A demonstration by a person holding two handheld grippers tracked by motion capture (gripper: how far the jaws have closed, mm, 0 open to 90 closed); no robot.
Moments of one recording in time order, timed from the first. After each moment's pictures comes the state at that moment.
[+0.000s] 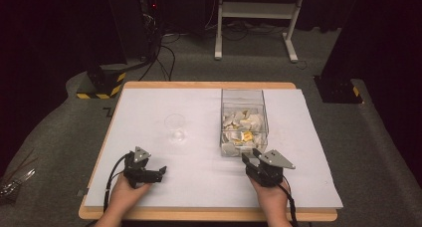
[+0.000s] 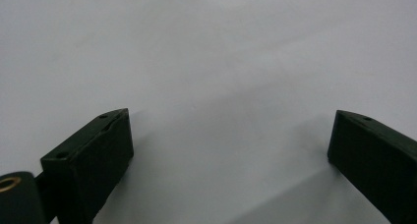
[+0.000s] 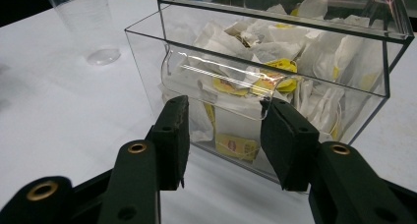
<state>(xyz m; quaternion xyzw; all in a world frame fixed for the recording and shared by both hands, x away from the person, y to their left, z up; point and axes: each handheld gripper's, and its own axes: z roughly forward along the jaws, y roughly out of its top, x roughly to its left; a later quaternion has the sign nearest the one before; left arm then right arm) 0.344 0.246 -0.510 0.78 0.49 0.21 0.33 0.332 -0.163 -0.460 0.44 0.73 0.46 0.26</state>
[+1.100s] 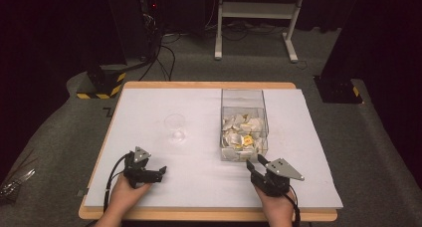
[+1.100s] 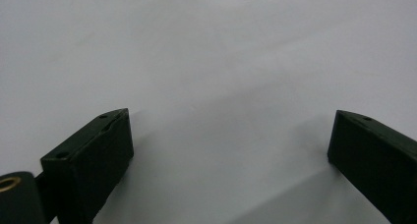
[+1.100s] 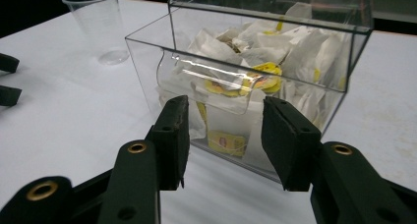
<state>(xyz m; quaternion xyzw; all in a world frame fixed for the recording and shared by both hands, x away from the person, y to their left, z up) 0.344 0.246 -0.510 0.78 0.49 0.21 0.33 0.306 -0.175 -0.454 0.44 0.72 0.47 0.26</state>
